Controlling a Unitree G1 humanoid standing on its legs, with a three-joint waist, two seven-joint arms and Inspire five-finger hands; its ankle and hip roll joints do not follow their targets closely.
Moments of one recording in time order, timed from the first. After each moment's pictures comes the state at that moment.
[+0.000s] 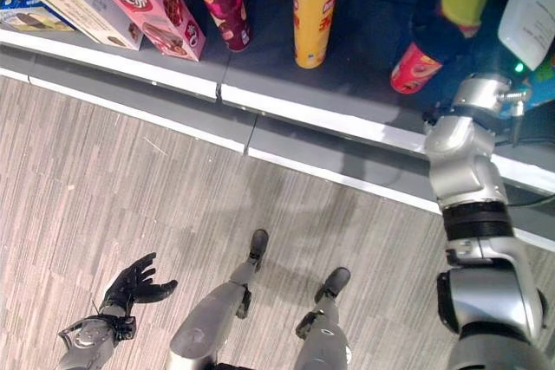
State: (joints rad) left arm 0.07 0.37 -0.16 0.67 -0.32 -0.14 0.06; right arm -0.85 -0.84 0.11 0.52 -0.35 0.06 -0.62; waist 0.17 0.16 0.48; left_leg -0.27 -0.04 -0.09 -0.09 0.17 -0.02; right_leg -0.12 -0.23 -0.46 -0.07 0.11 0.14
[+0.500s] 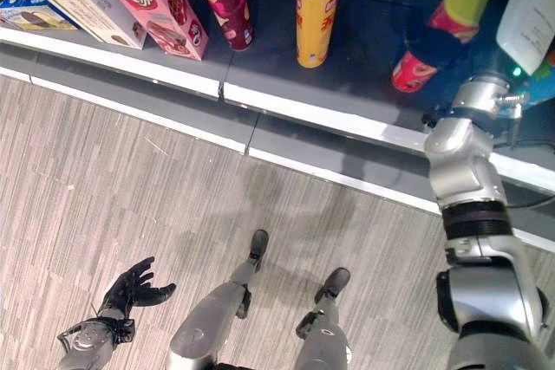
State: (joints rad) left arm 0.06 0.37 -0.16 0.70 -0.32 -0.14 0.06; right arm -0.85 -0.84 0.12 0.55 -0.34 0.06 -0.62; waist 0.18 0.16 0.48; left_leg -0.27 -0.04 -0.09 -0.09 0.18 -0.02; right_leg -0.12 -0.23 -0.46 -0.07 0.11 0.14
